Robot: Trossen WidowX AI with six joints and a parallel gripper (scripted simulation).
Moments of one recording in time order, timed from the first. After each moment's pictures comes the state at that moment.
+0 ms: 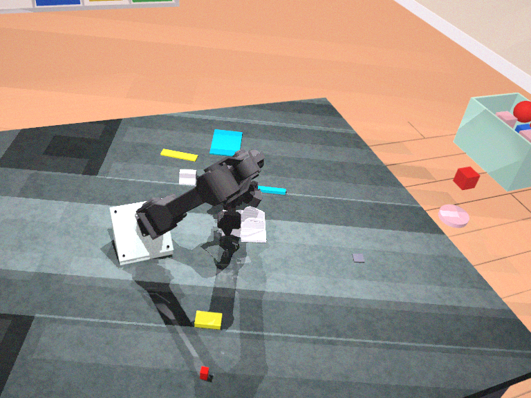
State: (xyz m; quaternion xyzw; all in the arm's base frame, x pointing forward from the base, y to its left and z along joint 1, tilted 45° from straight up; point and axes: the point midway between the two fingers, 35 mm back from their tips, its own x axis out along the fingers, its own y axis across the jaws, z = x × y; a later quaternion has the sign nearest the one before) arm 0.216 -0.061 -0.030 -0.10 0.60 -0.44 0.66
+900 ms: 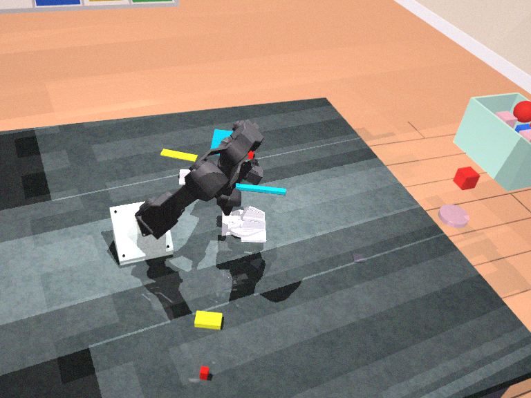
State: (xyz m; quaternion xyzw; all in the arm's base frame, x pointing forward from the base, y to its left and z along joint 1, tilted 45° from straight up) arm 0.219 -0.004 0.026 -0.11 0.61 -0.43 0.65
